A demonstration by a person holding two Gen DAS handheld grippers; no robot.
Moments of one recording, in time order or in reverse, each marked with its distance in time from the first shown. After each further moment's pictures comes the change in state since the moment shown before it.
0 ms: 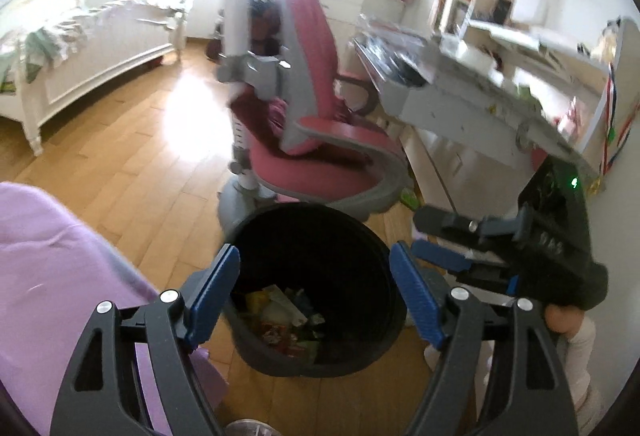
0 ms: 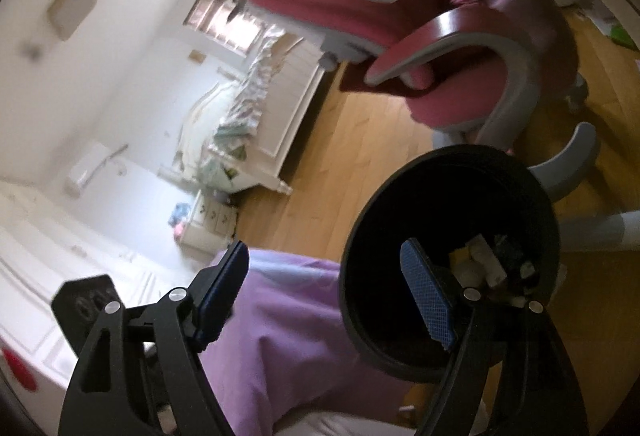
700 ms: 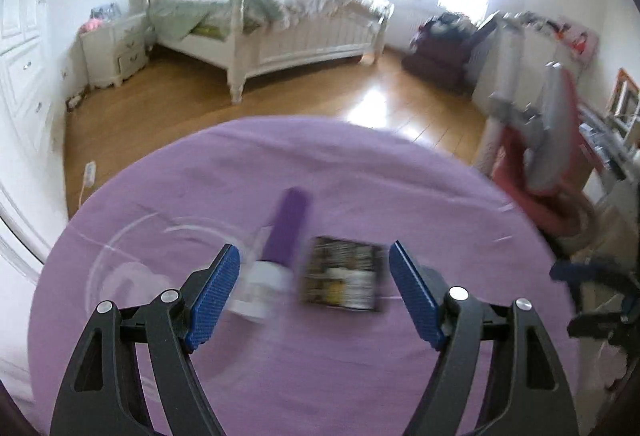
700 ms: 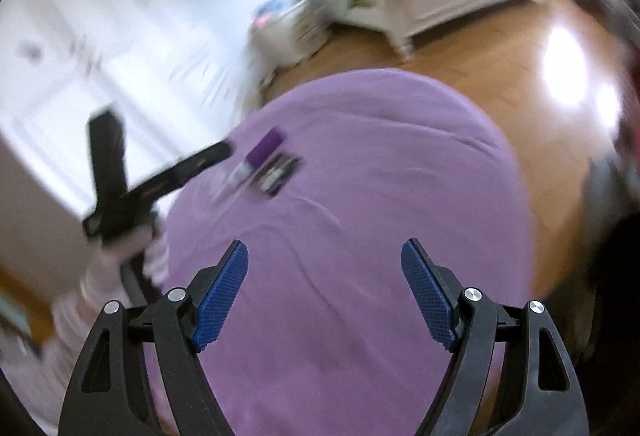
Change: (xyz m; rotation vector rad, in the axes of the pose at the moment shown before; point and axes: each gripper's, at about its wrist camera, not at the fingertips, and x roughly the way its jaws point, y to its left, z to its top) left arm -0.179 0.309 -0.065 -0.320 0.003 0.534; right arm 0.192 0.255 -0.148 -0.740 0.553 0.129
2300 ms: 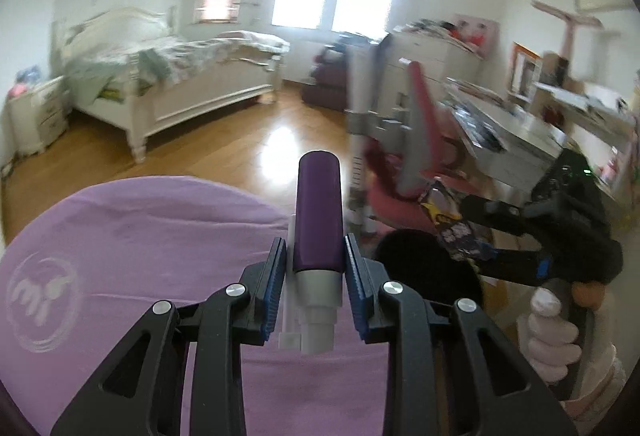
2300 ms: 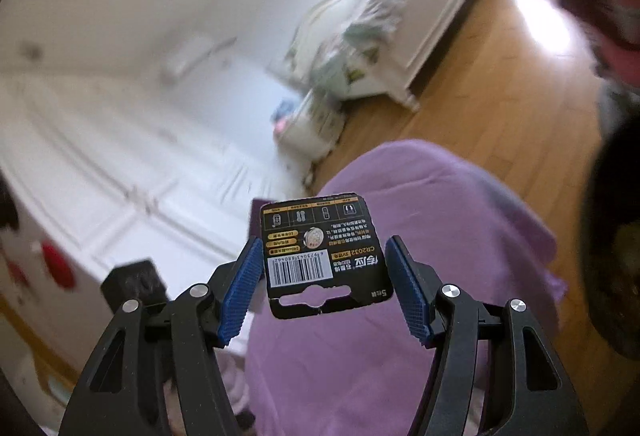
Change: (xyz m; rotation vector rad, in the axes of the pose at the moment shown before) left arm -0.092 -0.221 -0.040 0.207 -0.176 -0.292; right arm -0.128 -0.080 -0.049 0.465 -0.401 0.247
